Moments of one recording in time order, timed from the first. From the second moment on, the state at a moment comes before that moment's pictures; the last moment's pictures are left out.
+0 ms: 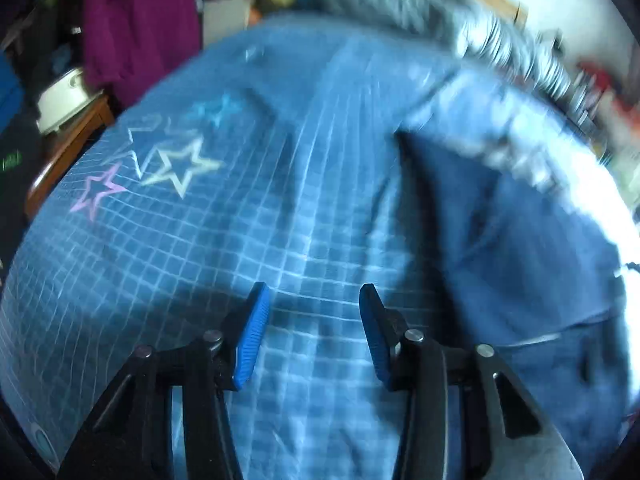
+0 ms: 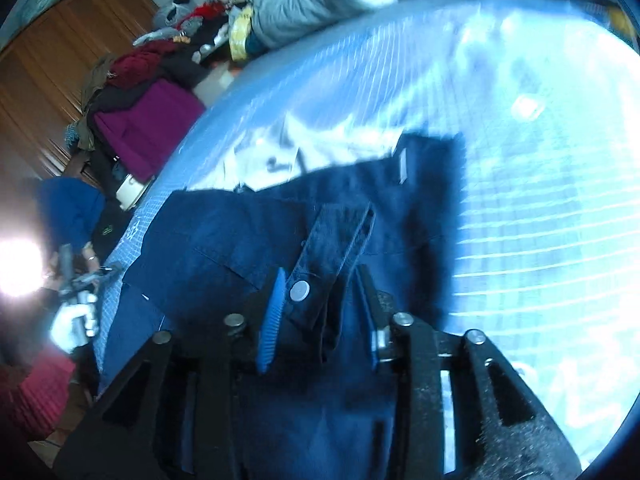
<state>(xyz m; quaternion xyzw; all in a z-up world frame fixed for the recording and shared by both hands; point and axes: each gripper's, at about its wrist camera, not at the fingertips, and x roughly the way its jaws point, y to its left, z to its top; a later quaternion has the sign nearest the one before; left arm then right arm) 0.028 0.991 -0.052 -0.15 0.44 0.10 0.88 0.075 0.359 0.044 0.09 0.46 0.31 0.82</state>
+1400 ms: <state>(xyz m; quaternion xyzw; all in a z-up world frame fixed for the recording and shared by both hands) -0.044 0.977 -0.085 -0.37 0.32 0.02 0.87 0.072 0.811 0.007 -0.03 0.50 0.61 0.61</state>
